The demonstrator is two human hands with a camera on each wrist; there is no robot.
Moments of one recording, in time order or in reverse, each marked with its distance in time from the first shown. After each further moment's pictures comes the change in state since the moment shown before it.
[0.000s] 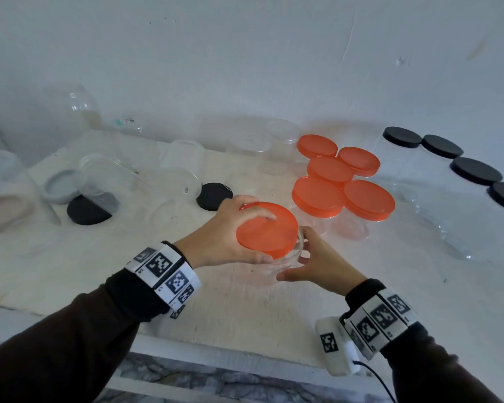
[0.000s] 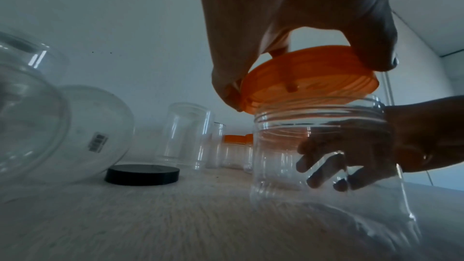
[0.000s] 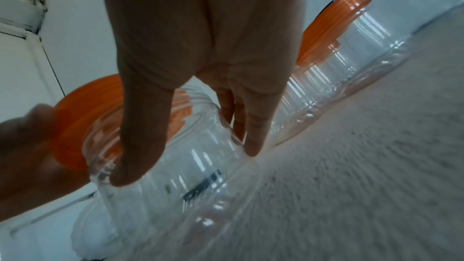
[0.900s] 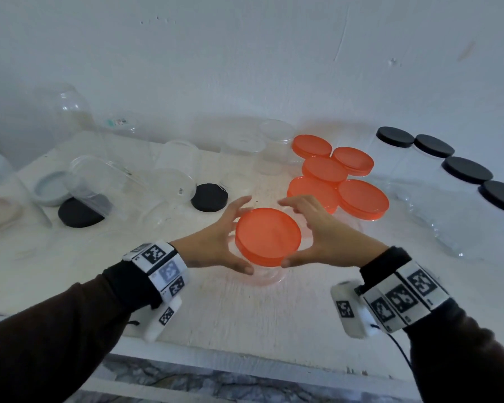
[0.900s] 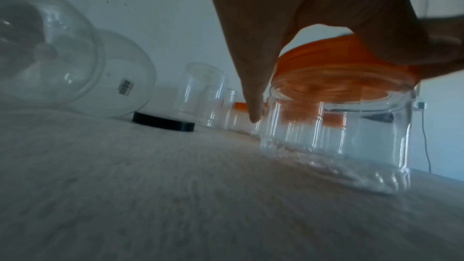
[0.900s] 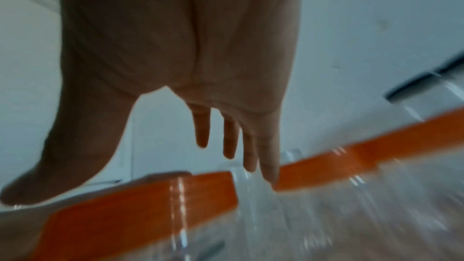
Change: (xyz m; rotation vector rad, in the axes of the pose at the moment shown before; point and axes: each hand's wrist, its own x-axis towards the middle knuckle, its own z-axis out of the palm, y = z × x) left_hand 0.006 -0.024 0.006 -0.302 -0.177 -0.148; right_hand -0.005 -0.062 -0.032 -0.524 -0.125 -0.173
